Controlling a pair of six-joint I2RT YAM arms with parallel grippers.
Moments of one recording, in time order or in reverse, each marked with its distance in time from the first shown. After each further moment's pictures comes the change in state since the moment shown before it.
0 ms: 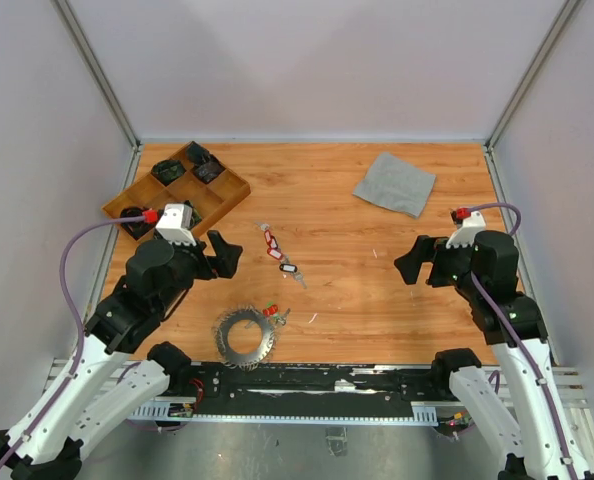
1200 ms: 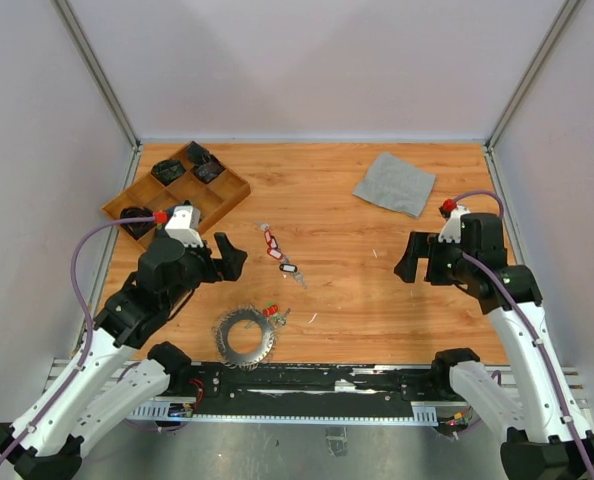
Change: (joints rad) left arm 0.000 0.025 -0.034 -0.015 0.019 -0.040; right arm 0.000 0.200 0.116 -0.214 0.029 -0.007
